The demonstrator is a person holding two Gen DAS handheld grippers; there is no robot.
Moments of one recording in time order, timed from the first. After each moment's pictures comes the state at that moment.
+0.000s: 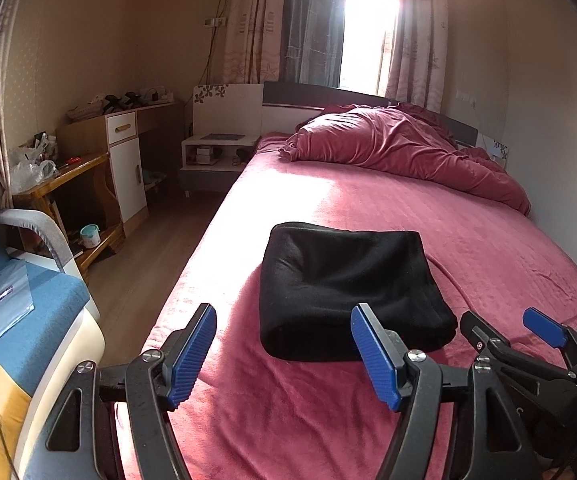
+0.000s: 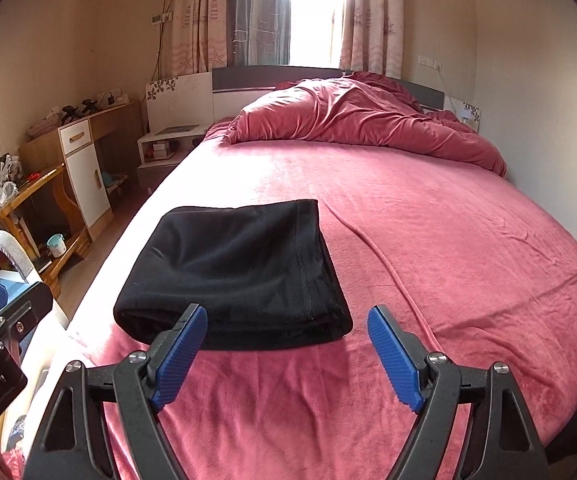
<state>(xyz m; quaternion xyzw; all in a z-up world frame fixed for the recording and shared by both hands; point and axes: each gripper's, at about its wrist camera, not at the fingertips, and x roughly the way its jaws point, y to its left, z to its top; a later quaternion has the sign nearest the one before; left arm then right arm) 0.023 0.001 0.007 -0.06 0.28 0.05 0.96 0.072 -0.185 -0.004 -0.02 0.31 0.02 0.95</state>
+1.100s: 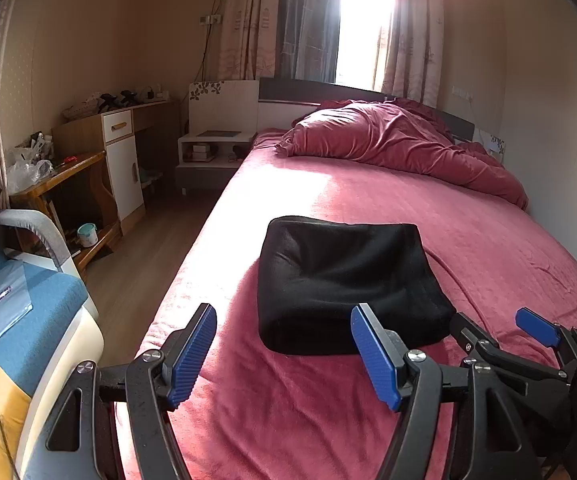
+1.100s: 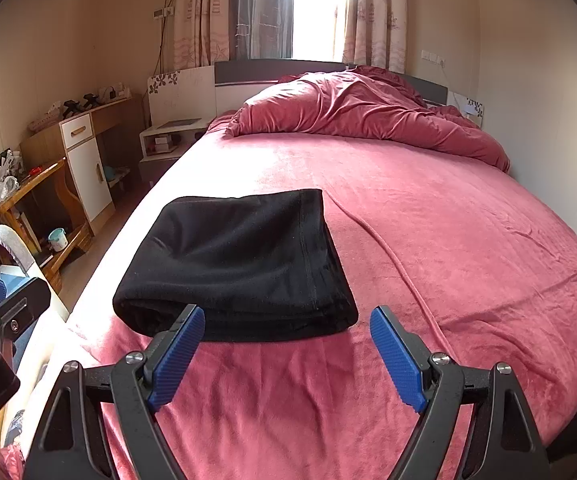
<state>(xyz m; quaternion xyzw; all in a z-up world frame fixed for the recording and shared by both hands) 0.023 -0.002 0.003 -0.05 0.29 0.05 0.95 0.075 -0.188 -0.012 -0.01 0.33 0.02 0.94</state>
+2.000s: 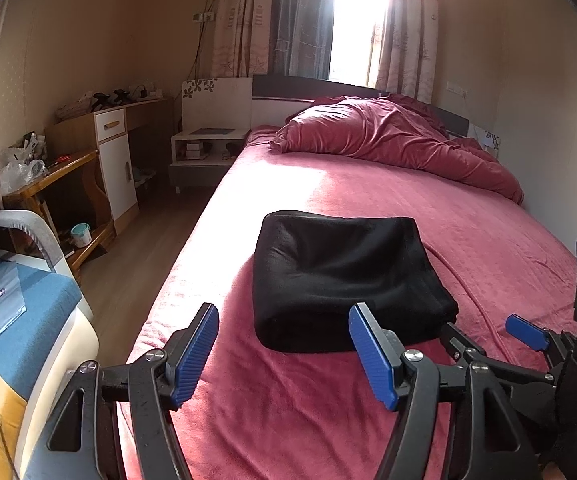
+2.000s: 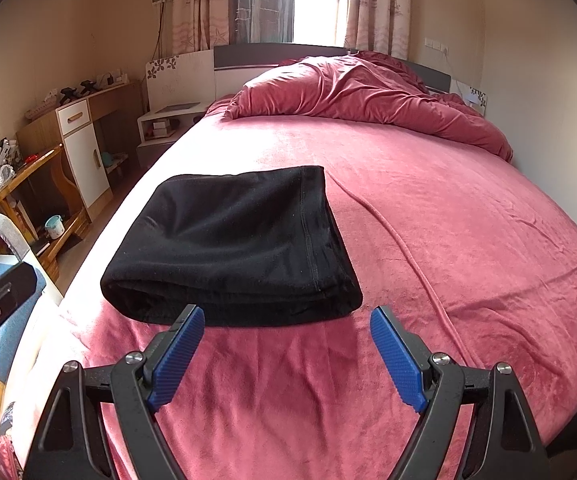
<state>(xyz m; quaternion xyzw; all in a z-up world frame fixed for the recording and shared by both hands) 0.027 0.001 -0.005 -0.05 0.29 0.03 0.95 0.083 -0.188 -0.035 -0.02 0.36 0.02 0.93</state>
